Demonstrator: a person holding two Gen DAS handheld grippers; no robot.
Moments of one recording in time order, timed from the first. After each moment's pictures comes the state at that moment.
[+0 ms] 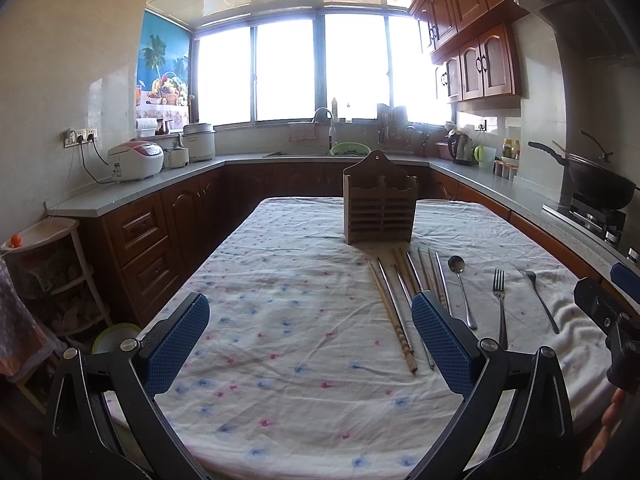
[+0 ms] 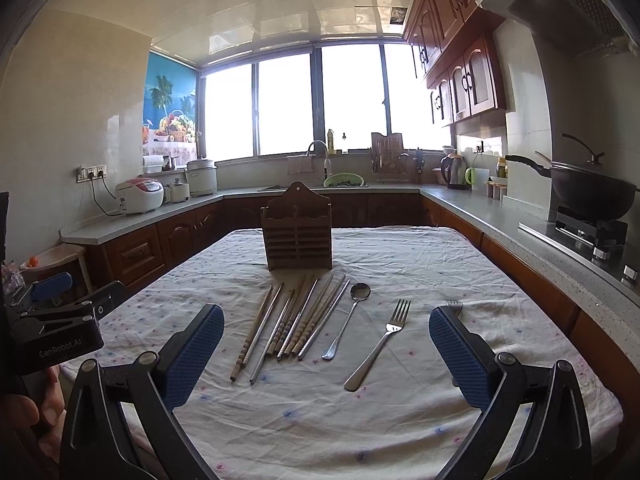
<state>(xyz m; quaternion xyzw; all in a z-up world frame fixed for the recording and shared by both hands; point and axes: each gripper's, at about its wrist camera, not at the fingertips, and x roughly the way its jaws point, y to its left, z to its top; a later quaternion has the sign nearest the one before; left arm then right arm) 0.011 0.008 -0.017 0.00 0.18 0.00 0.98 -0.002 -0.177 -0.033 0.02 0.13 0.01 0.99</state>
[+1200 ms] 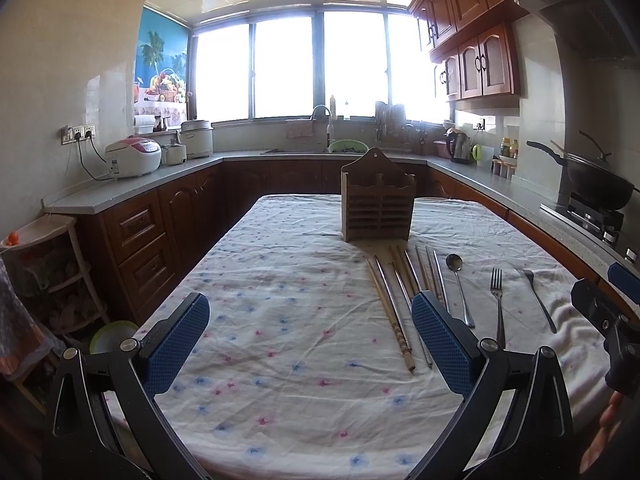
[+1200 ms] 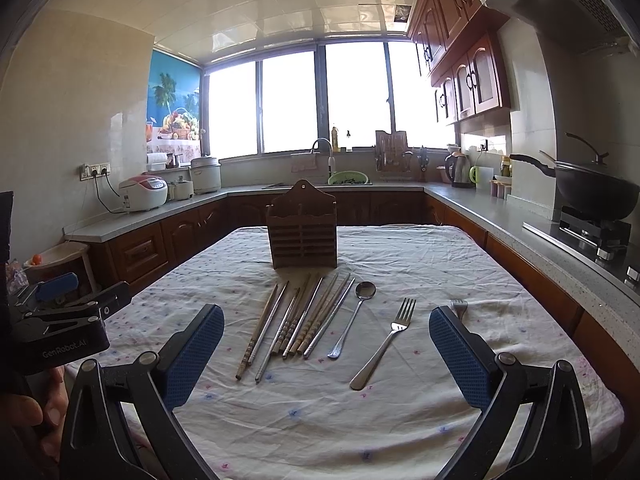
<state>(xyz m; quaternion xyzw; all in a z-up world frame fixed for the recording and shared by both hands) 0.013 0.008 -0.015 0.00 0.18 0.00 0.98 -0.001 -0.173 -0.033 0.02 0.13 0.02 0.99</state>
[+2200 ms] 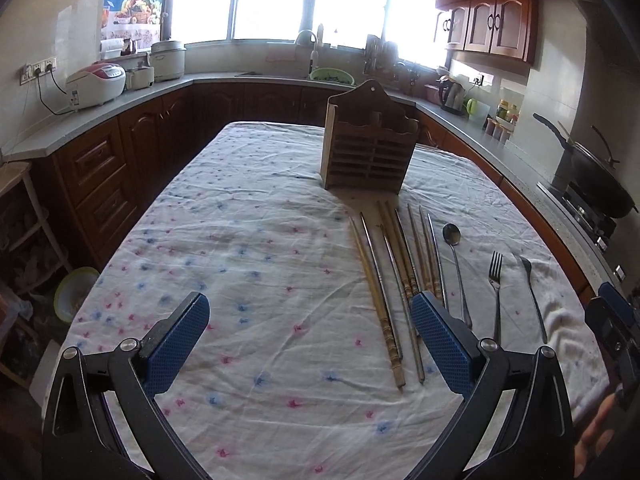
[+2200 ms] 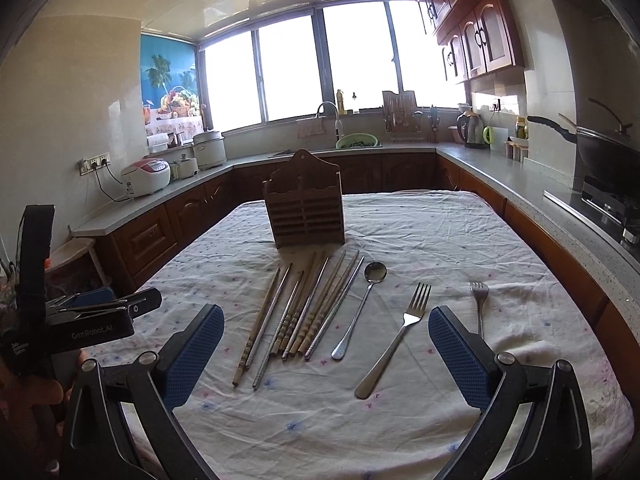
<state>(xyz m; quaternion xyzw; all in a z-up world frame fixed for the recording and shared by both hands) 0.120 0.008 -0.026 -0.05 0.33 -0.06 0.94 0.056 -0.193 -0.025 0.05 0.21 0.05 0.97</state>
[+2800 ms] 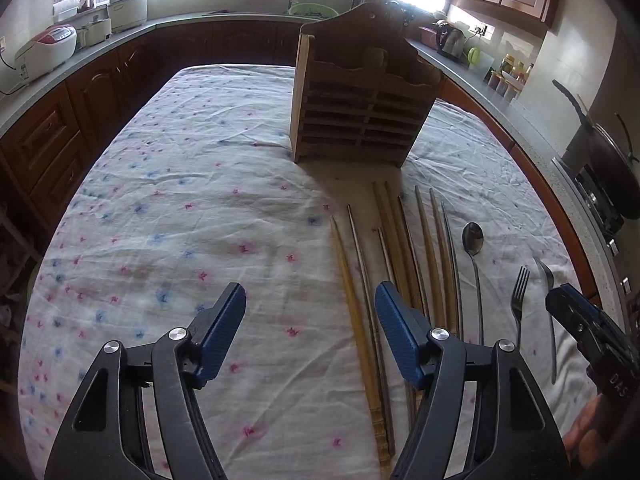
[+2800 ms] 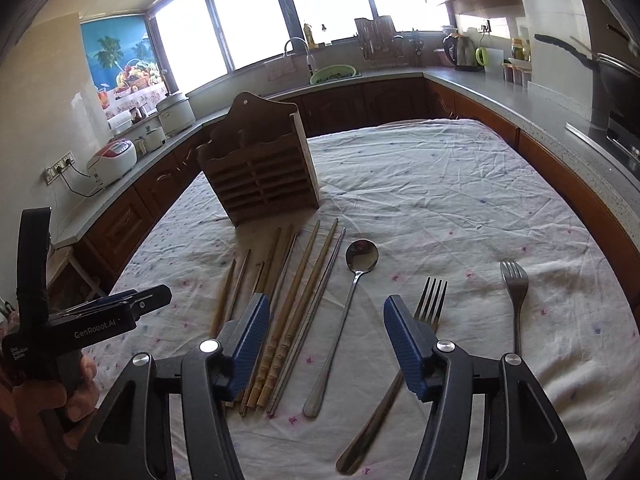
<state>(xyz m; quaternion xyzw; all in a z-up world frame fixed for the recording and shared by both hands) 0.262 -0.031 -0.061 -0.04 0.45 -0.10 0.89 0.187 -0.225 -0.056 0.11 0.34 0.03 0.93</state>
